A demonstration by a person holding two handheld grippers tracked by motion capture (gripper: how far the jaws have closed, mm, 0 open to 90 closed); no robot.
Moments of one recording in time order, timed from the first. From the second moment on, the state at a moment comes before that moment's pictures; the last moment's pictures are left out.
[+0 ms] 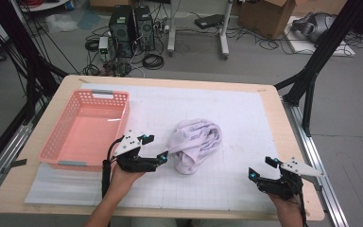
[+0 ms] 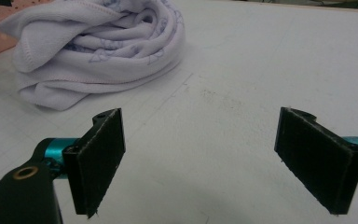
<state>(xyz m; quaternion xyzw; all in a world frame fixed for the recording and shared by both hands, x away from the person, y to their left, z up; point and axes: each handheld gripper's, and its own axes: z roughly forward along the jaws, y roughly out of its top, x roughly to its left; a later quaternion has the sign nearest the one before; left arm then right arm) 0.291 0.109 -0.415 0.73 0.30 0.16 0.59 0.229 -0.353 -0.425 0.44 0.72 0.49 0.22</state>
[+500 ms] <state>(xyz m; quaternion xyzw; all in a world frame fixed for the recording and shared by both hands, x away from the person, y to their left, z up) 0.290 0.107 -0.415 0.73 0.30 0.17 0.59 0.230 -0.352 -0.425 0.44 0.72 0.49 0.22</state>
